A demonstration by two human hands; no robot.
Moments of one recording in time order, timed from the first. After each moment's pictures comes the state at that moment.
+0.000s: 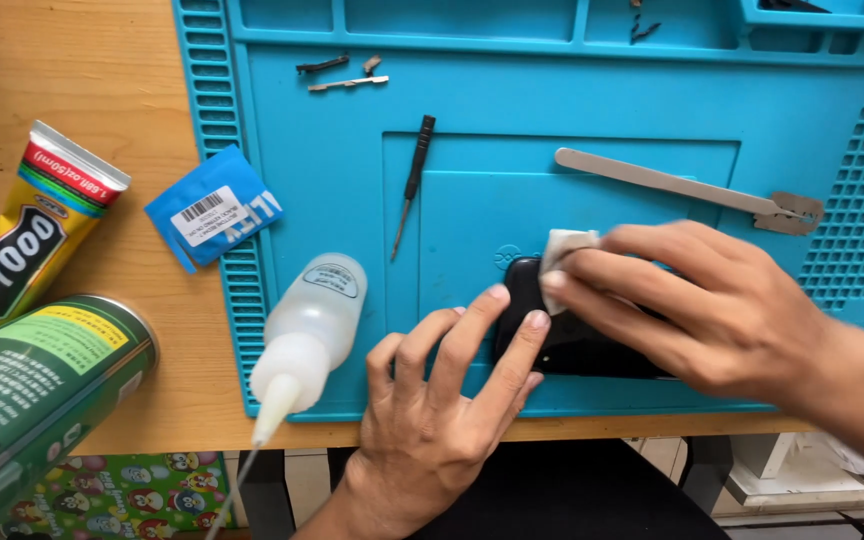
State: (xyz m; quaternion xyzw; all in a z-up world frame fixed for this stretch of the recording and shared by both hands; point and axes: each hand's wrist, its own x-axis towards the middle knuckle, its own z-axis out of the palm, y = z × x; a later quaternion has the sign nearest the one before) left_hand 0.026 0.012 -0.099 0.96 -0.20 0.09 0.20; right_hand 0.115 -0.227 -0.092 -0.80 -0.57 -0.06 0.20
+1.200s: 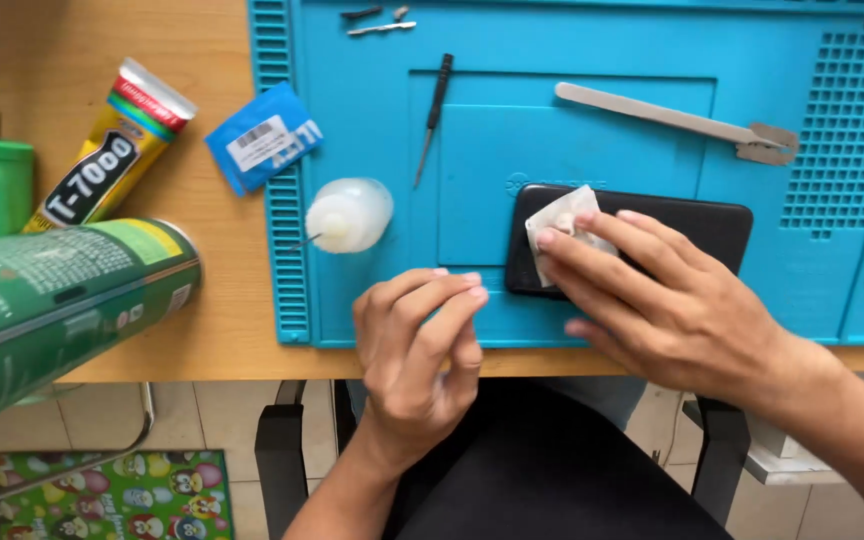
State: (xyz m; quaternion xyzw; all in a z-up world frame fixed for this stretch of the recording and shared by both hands) left_hand -0.007 0.032 -0.100 0.86 -0.13 0.20 0.44; right_hand 0.052 -0.214 -0.086 -0.86 -0.50 -0.01 0.04
